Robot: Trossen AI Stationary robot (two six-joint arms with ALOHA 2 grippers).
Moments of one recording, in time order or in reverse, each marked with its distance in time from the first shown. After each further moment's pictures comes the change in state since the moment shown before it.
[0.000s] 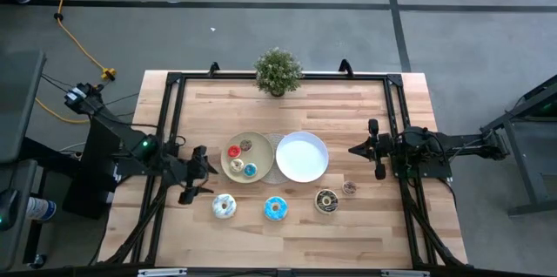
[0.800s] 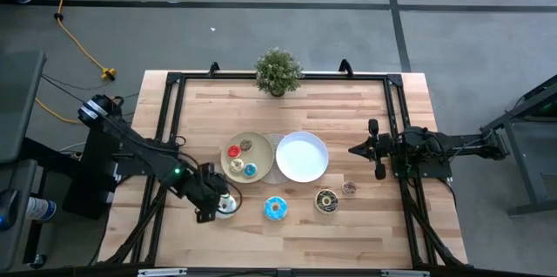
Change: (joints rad) left arm -0.003 0.569 0.347 -0.202 0.152 -0.351; right arm 0.000 0.000 0.000 0.000 0.000 0.000
